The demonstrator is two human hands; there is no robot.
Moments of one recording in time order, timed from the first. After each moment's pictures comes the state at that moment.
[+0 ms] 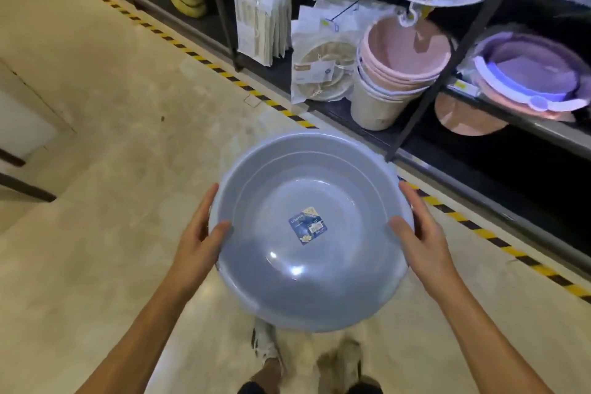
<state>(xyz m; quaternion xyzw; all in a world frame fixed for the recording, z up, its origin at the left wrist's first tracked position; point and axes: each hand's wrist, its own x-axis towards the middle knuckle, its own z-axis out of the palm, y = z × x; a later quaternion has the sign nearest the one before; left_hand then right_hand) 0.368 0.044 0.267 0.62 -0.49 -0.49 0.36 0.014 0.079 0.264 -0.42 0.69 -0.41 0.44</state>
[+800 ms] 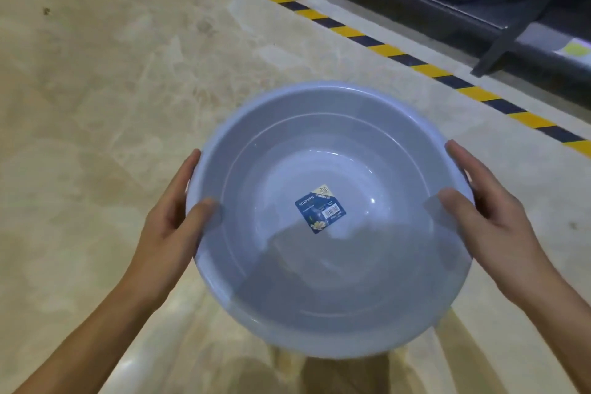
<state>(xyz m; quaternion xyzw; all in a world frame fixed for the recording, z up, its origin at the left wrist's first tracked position) 0.332 -0.079 -0.334 0.63 -0.50 -0.46 0.37 -0.022 -0.050 -0.334 -0.45 0.69 -0.41 0.40</state>
